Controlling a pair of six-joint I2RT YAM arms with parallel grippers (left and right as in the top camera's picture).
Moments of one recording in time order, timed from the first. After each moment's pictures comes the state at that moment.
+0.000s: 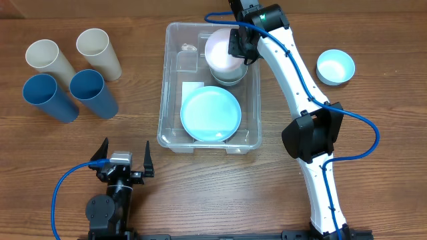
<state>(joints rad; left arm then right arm) 0.04 0.01 0.01 -0.07 0.08 0.09 0.38 2.47 2.59 -1.31 0.11 0.49</state>
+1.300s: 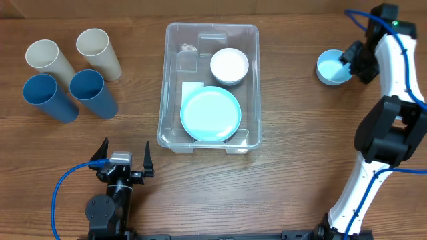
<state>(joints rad) 0.04 0.01 0.01 -0.07 0.08 0.09 -0.25 2.32 2.10 -1.14 0.07 0.57</state>
